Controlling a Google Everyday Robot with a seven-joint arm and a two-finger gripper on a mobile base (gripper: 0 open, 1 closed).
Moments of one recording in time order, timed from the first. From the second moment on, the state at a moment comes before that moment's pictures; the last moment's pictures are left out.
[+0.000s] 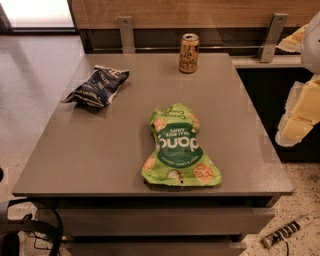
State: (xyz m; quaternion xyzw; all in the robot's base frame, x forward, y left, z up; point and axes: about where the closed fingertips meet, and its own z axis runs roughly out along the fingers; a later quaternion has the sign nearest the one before) arm 0.437 -0.210 0.999 -0.60 0.77 -0.06 0.19
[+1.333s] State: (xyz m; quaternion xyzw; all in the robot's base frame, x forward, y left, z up) arm 0.553 -0.226 0.983 -0.47 0.79 -0.01 0.40
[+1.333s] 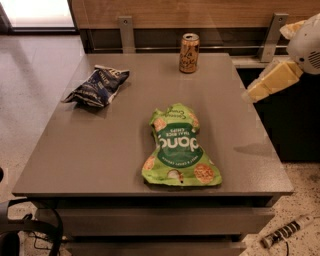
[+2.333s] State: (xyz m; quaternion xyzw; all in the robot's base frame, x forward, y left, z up) arm 0.692 -0.211 1.010 -0.31 0.75 0.07 0.58
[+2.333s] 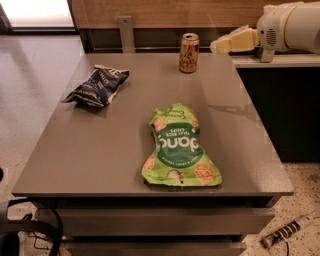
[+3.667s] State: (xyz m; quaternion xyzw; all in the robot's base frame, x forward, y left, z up) arm 0.769 -0.172 0.964 -0.32 0.72 0.13 0.60
